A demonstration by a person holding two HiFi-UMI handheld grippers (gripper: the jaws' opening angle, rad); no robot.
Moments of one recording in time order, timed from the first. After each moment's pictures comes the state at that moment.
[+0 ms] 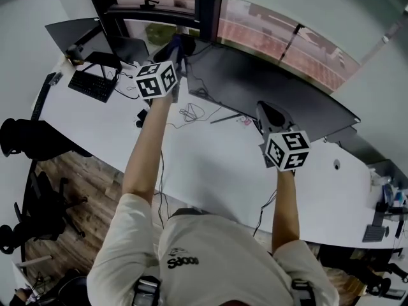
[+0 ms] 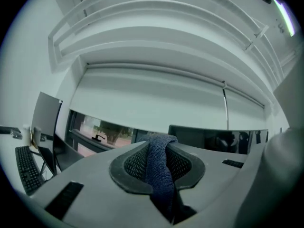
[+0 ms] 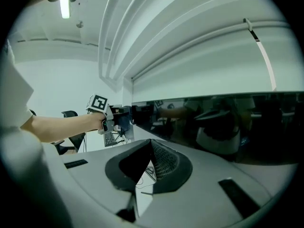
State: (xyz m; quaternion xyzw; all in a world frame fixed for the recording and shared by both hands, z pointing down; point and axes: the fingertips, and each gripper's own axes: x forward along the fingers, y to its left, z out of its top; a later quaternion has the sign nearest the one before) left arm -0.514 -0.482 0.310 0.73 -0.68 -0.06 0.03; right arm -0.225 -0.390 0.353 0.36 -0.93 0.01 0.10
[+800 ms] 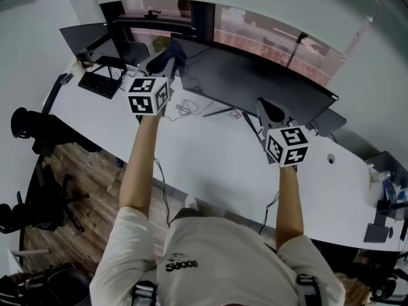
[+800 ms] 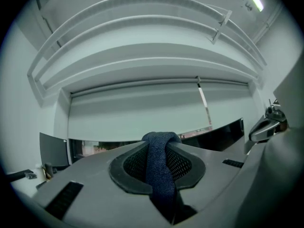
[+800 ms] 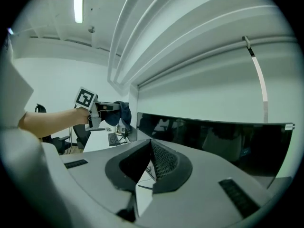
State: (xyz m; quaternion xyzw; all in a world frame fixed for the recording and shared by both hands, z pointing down) left arm -0.405 -0.340 0.242 0.74 -0.67 0.03 -0.08; right arm -0.137 -0.318 0.312 0.35 -0.93 -0.04 0.08
